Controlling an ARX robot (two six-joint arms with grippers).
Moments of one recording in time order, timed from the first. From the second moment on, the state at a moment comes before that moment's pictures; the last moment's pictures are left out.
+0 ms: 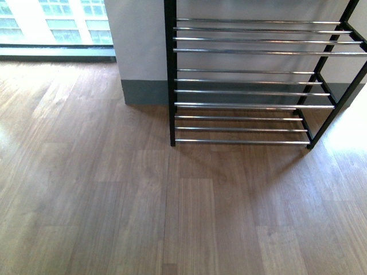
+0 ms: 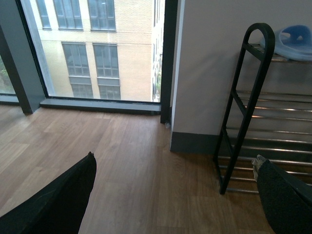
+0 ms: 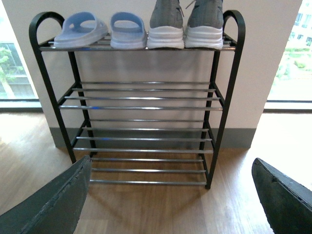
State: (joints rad) left arm 0.00 0.02 0.01 0.00 0.00 -0.01; right arm 0.00 0.00 0.02 0.00 0.00 0.00
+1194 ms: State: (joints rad) left arm 0.00 0.02 0.01 0.00 0.00 -0.01; right arm 0.00 0.00 0.02 0.00 0.00 0.00
